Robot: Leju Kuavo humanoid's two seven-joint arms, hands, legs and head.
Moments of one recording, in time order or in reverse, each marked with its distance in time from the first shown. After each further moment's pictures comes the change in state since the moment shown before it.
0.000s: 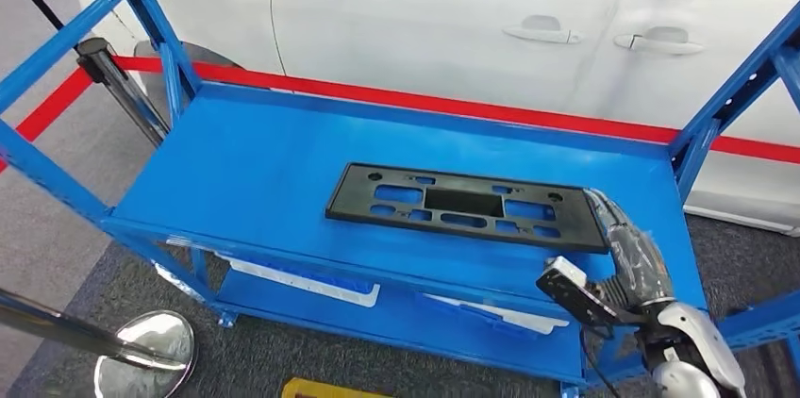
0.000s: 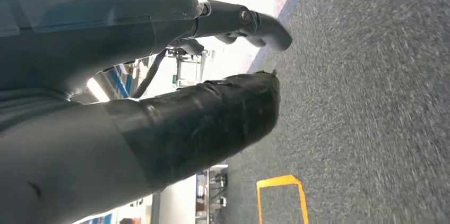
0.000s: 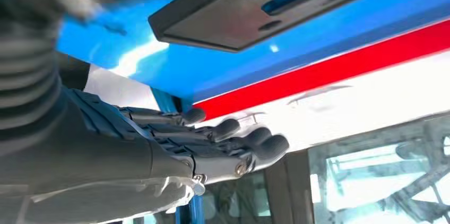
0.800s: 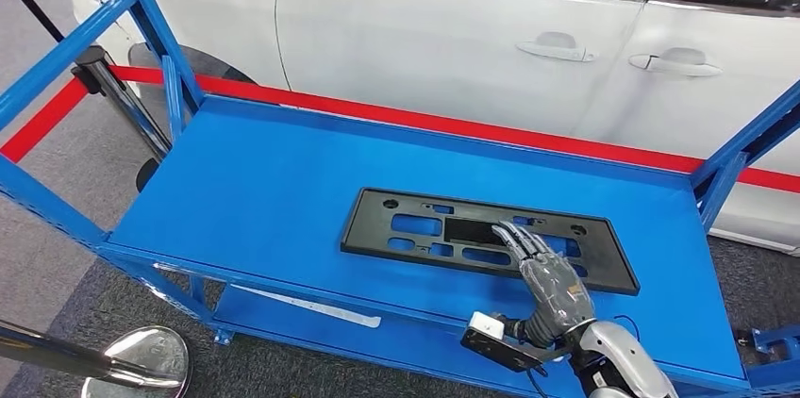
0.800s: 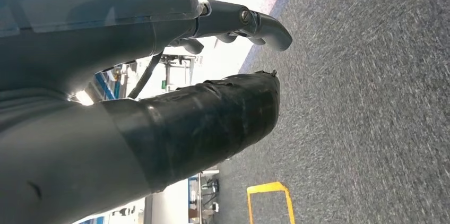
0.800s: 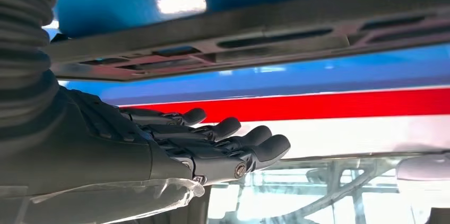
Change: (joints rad) left arm 0.002 -0.010 -0.010 0.000 -0.005 0.001 -0.037; right arm -0.025 0.013 0.278 -0.008 0.153 0.022 0.002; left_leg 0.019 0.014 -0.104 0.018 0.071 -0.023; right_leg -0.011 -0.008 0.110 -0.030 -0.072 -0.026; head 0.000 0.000
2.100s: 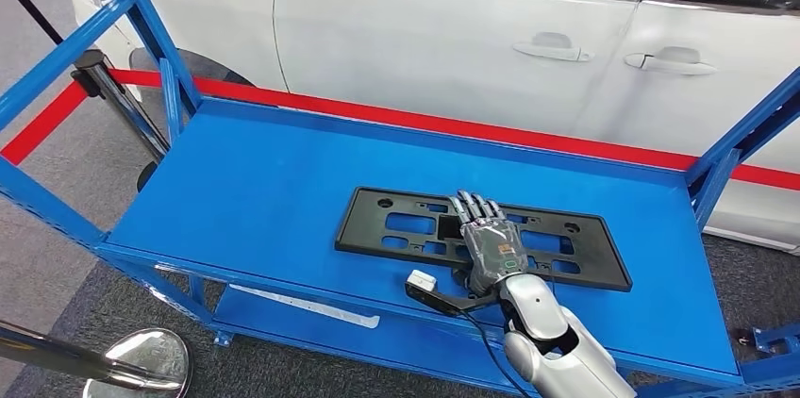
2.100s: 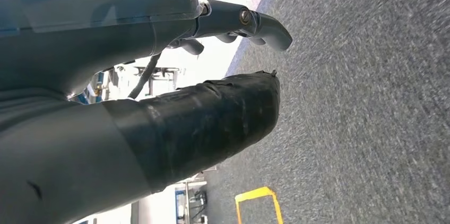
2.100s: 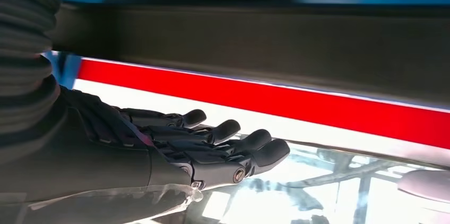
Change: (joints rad) left arm -0.014 -0.004 -0.044 0.000 -0.008 -0.024 -0.058; right arm -0.303 0.299 0.186 0.538 0.330 -0.158 0.109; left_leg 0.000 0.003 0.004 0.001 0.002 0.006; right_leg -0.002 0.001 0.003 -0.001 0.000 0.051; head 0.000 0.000
